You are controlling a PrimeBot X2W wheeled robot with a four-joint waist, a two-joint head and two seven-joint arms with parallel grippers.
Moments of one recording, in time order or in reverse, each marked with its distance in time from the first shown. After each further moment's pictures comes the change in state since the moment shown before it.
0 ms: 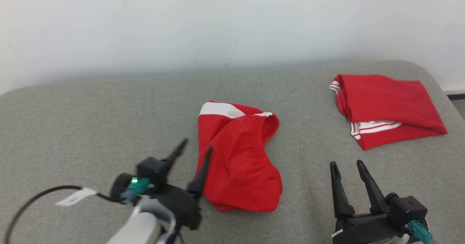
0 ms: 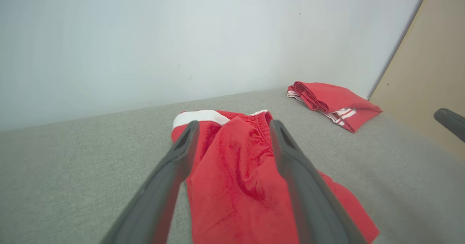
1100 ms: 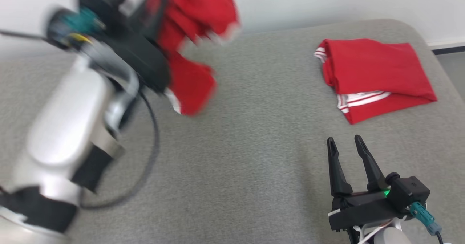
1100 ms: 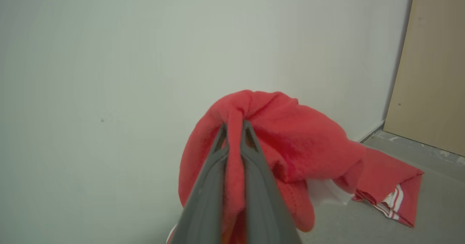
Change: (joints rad) left arm -0.536 0.098 0.122 -0.048 0.034 -0.083 0.249; right arm -0.078 0.000 0.017 -0.041 0.011 0.000 0.000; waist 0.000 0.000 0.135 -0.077
